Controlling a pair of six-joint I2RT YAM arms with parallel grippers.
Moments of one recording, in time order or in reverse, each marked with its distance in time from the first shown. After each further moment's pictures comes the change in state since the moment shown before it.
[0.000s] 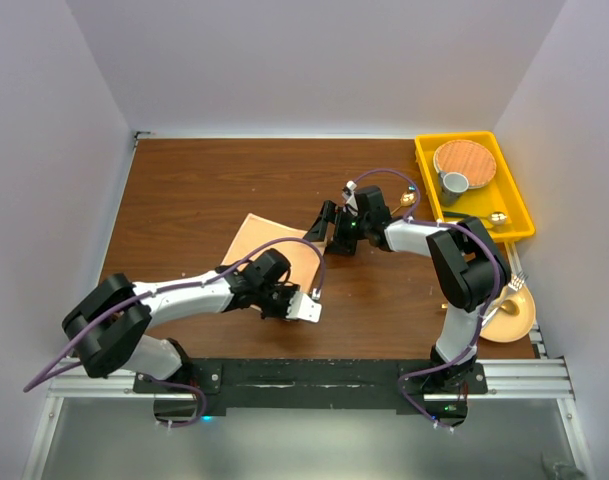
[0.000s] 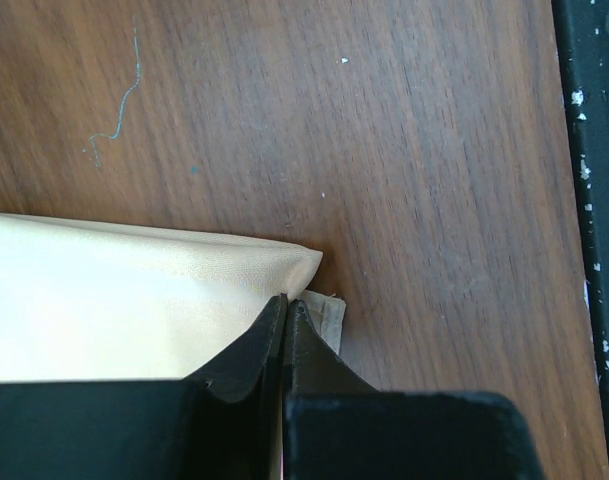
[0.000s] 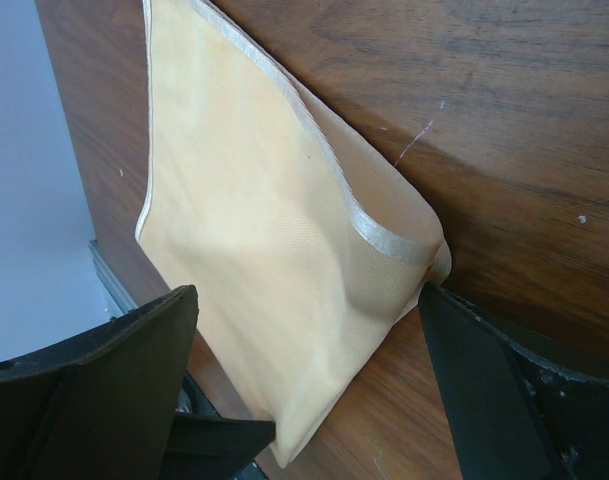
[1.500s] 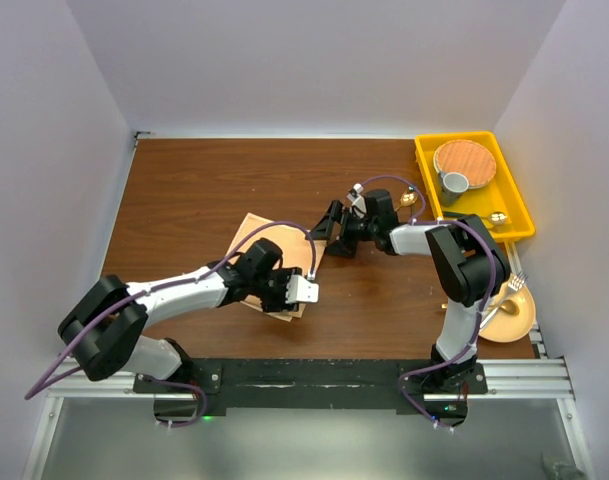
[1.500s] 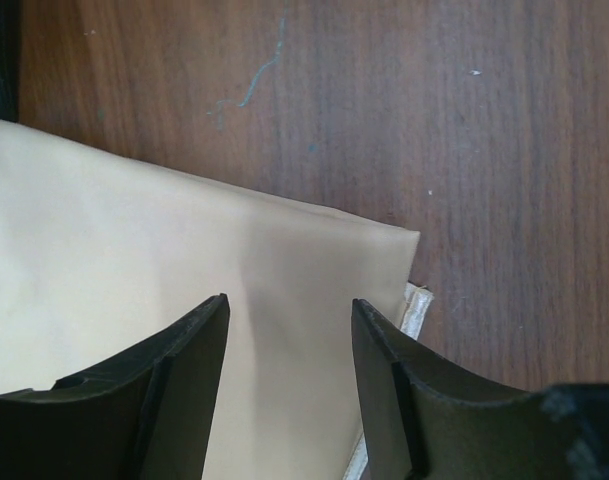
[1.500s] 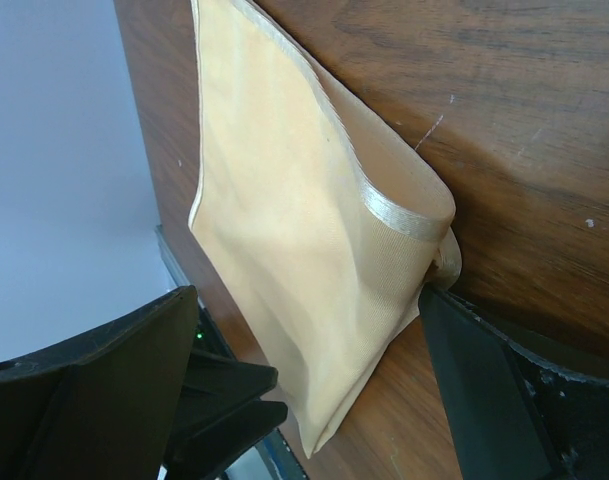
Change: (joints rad) left arm 0.090 -0.027 0.000 0.085 -0.019 -0.095; right arm -0.056 0.034 -0.072 0.193 -0.153 0.114
